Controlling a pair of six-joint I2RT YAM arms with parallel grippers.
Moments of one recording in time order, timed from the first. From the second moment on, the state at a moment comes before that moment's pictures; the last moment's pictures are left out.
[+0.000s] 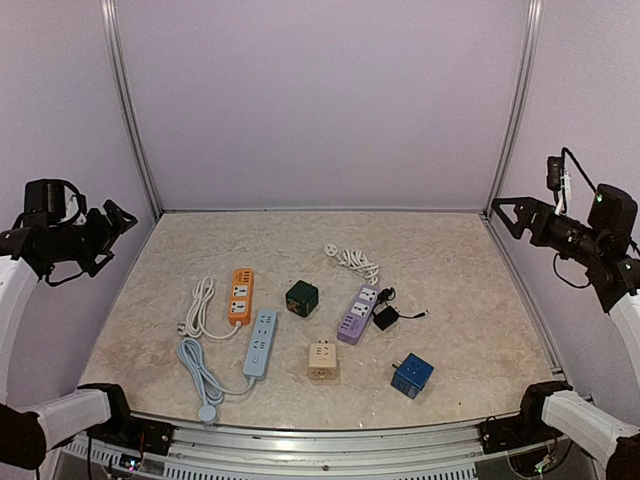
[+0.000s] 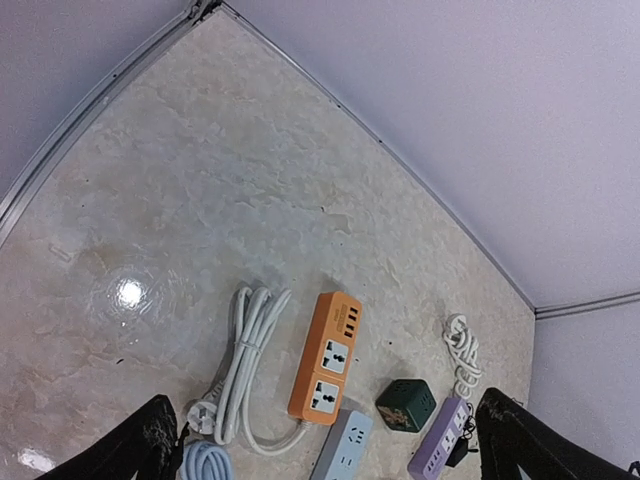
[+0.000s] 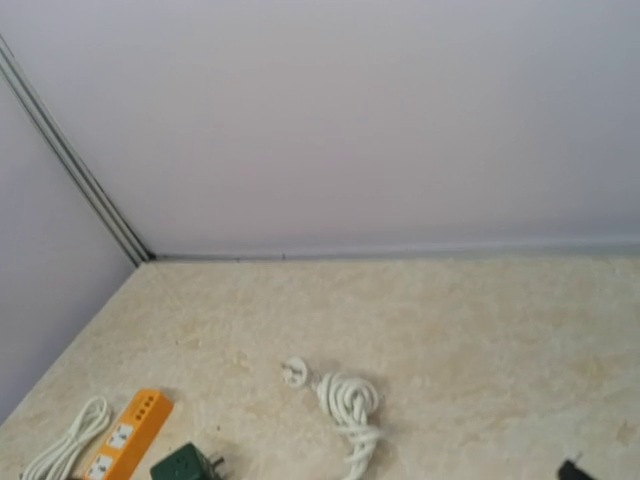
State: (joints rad) left arm 0.15 0.90 1.07 -0.79 0.30 -0.64; right arm -0.05 0.72 0.90 -0.30 -0.58 0.31
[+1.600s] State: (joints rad) left arm -0.67 1.36 1.25 -0.85 -0.16 -0.58; right arm 0.68 1.24 1.14 -0.64 0.50 0.20
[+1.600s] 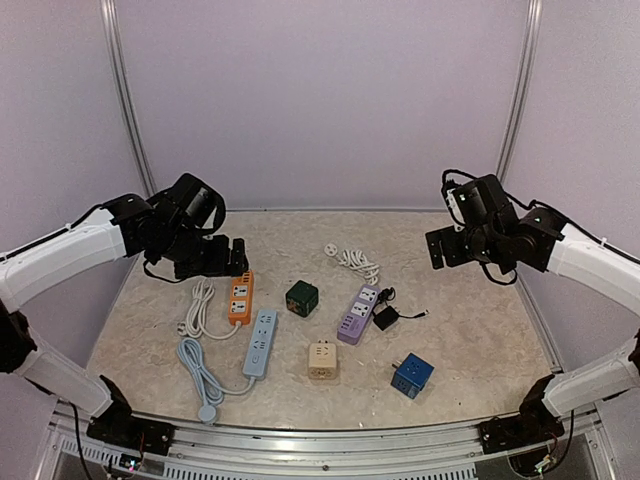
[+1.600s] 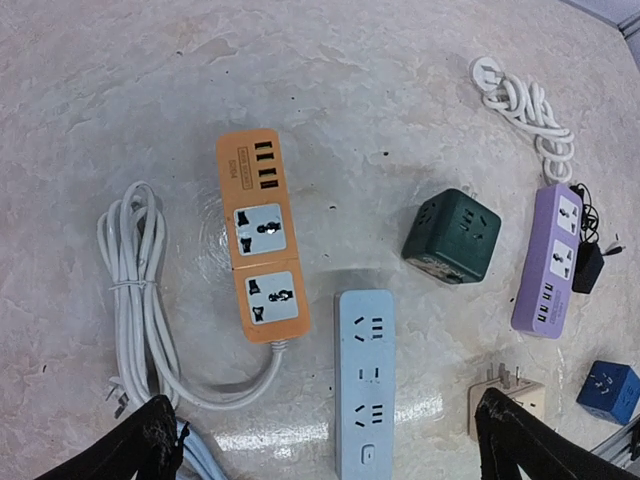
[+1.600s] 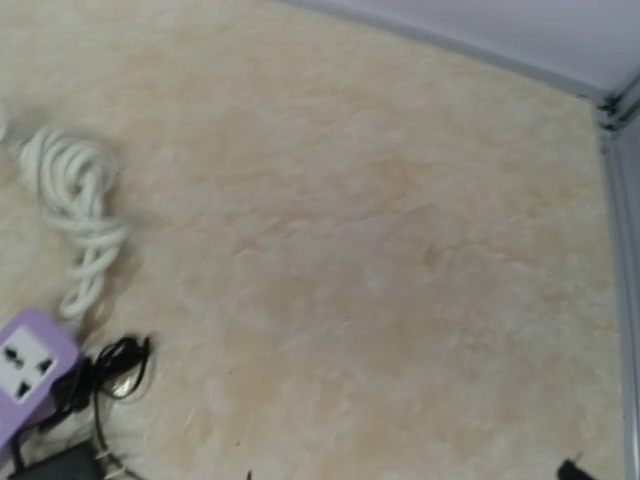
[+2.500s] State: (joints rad) left arm -0.91 1.78 1.49 -0.75 -0.25 -0.57; right arm 0.68 1.13 0.97 -0.52 0.37 0.18
